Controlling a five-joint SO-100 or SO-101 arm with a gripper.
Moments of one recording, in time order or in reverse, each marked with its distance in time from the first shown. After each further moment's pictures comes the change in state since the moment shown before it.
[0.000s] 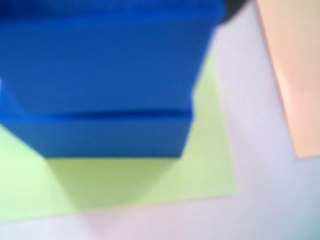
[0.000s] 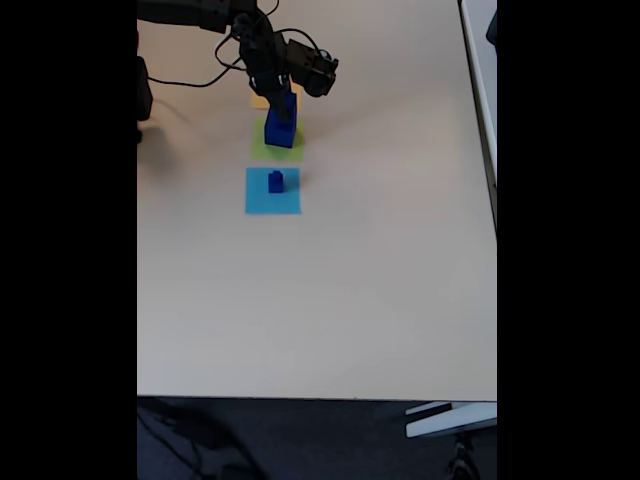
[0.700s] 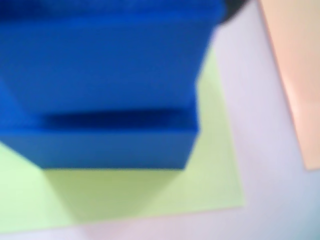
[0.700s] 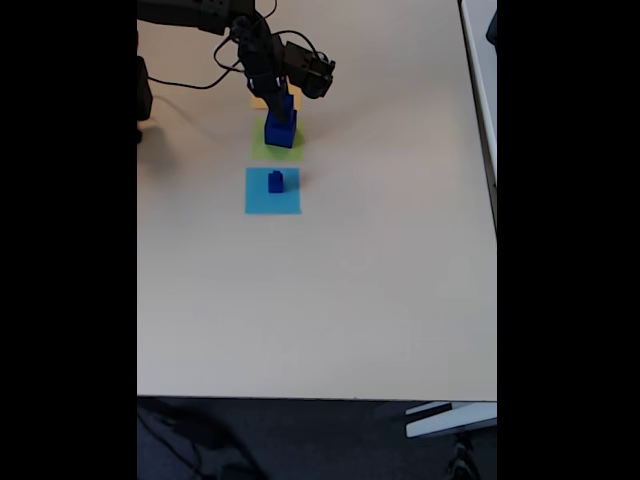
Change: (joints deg) arm 0.2 0.5 2.2 -1.1 -0.1
